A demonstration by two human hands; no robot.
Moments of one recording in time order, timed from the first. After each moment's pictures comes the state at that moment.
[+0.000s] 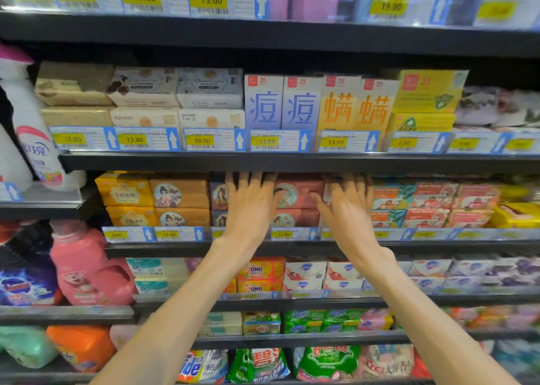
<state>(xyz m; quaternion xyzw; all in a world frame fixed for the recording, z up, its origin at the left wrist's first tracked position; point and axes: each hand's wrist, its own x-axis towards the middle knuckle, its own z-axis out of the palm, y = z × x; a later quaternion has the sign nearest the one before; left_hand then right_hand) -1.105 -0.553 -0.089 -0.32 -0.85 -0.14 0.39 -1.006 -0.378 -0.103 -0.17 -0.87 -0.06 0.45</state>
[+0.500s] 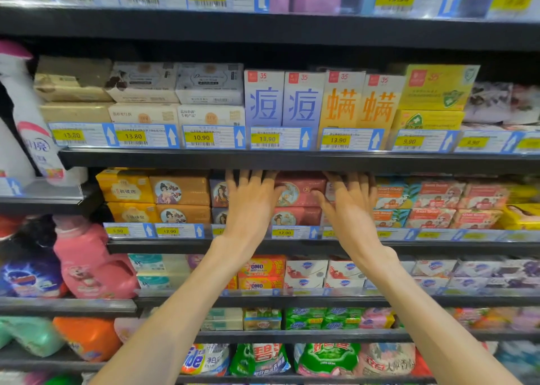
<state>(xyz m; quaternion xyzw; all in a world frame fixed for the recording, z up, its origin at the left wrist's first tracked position) -1.106 -0.548 -0.089 -0.30 -0.86 -0.14 0.38 -1.007 -0.374 -0.101 -0.17 -0.89 -0.01 0.41</state>
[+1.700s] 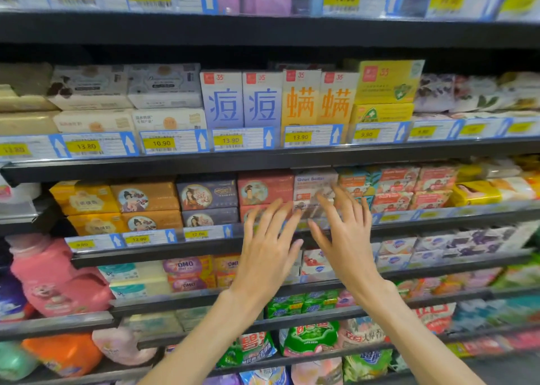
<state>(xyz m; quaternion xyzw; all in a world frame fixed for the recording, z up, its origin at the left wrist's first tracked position) -1.015 -0.538 -0.137 -0.48 -0.80 -0.18 0.30 -0.934 -0.371 -0.137 -0.18 -0.90 -0.02 0.41</state>
